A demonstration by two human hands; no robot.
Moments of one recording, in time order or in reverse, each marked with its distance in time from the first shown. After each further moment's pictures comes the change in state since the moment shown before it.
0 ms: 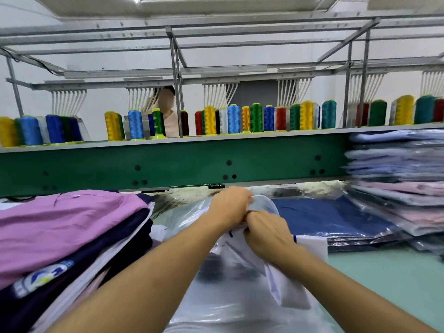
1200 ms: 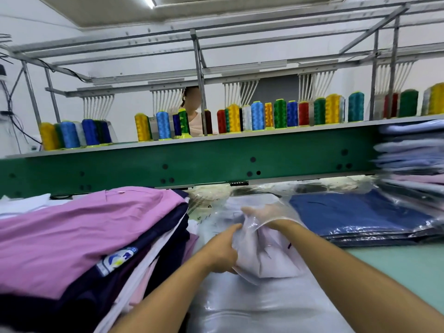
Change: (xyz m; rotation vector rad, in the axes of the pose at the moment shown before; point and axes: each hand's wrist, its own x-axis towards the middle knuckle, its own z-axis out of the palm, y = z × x) left_hand -0.125 -0.078 0.026 -0.749 -0.353 -0.355; right_hand 0.071 -0.032 0.037 0.464 -0.455 0.365
